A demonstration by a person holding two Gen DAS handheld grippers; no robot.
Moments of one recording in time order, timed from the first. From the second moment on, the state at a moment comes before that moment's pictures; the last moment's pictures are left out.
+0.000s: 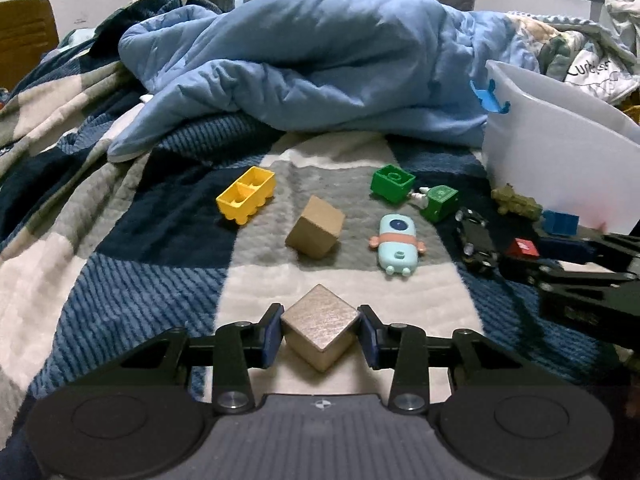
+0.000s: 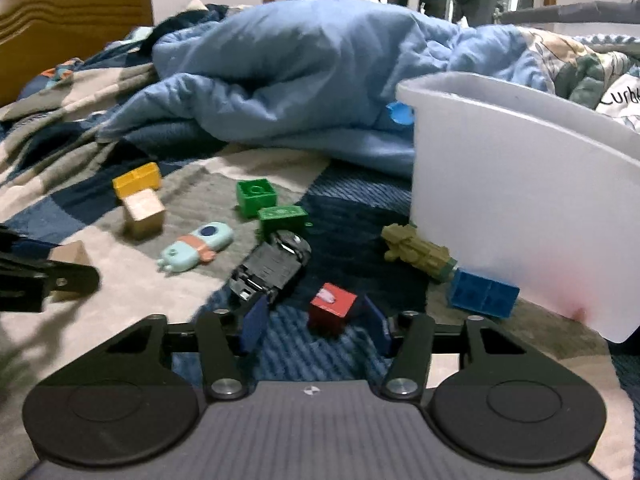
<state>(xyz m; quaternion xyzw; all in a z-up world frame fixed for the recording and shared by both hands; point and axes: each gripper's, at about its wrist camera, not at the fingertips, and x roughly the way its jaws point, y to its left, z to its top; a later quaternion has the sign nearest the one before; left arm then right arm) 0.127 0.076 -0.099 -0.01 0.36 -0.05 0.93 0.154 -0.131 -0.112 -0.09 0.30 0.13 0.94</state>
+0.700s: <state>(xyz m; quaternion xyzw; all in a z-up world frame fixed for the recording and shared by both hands) 0.088 0.033 -0.089 -0.01 0.36 -0.04 0.93 0.121 -0.150 -0.085 -0.07 0.31 0.15 0.94</state>
